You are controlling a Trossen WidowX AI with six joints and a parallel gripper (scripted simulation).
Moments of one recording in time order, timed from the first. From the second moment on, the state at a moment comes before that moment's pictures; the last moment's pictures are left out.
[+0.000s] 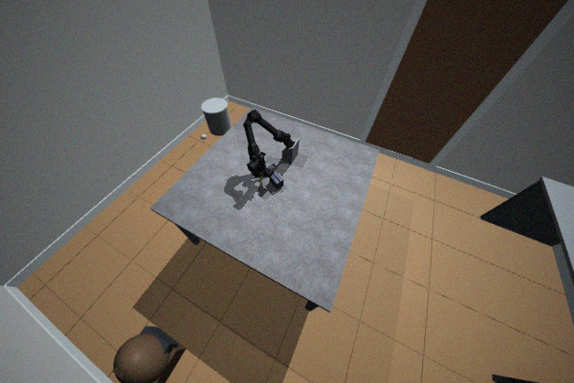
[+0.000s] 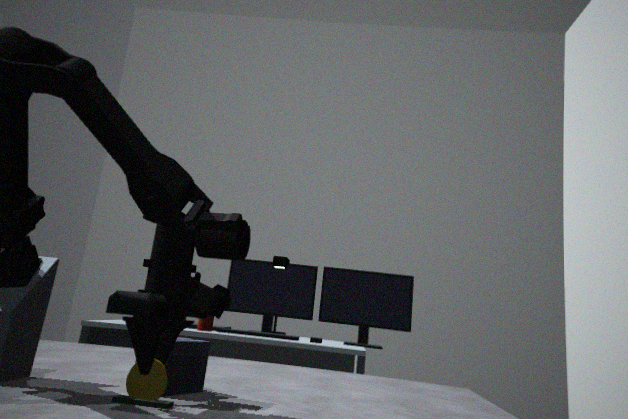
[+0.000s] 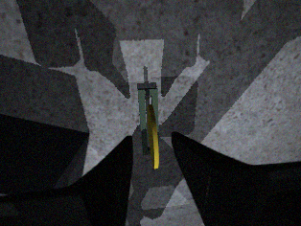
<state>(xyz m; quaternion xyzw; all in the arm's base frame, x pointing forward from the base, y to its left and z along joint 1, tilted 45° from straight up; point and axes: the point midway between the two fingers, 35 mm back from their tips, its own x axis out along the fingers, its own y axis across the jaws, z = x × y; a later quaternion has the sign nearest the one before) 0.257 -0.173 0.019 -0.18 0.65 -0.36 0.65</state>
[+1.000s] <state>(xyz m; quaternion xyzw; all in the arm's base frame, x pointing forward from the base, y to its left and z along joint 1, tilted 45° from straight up) 0.251 -0.193 0.000 -0.18 0.65 -0.36 0.64</state>
